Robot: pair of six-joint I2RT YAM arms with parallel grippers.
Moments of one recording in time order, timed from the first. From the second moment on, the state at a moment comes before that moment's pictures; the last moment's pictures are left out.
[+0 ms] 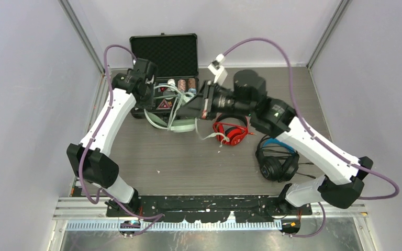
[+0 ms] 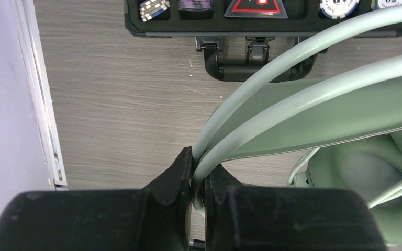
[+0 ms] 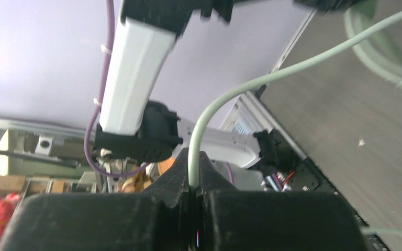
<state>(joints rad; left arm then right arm) -0.31 1.58 1.67 -1.14 -0.30 -0.22 0.86 1.35 1.64 -0.42 -0.39 0.99</state>
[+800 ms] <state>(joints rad) 0.03 1.48 1.73 -1.03 0.14 -0.57 1.33 1.48 1.32 -0.20 0.08 0.81</state>
